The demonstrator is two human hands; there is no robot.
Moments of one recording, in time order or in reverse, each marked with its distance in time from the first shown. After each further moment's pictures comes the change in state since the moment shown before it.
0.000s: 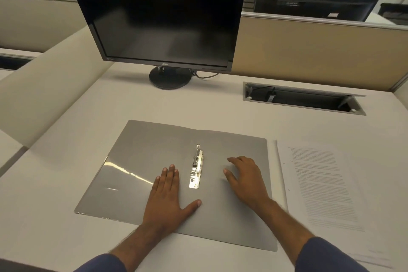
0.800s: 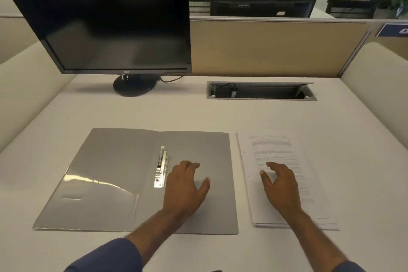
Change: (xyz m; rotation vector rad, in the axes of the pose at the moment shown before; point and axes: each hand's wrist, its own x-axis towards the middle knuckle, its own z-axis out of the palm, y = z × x) left_hand 0.013 0.153 -0.026 -0.298 0.218 0.178; right_hand -0.082 0.118 -0.096 0.110 0.353 0.369
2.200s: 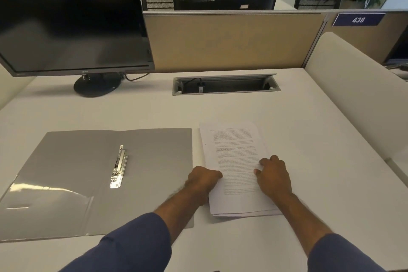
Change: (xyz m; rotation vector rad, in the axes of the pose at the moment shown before) left_hand 0.032 0.144 0.083 -0.722 -0.484 -0.885; right_hand 0.040 0.076 -0.059 -0.466 -0.178 0.071
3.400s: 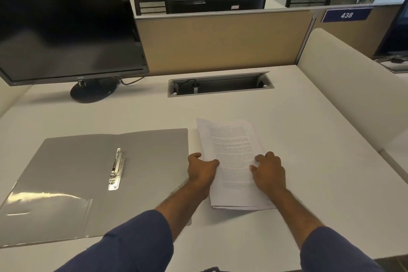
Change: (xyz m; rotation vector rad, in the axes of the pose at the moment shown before) left_hand 0.001 0.005 0.015 -0.200 0.096 0.192; right_hand -0.006 0.002 0.000 0.026 0.042 0.016
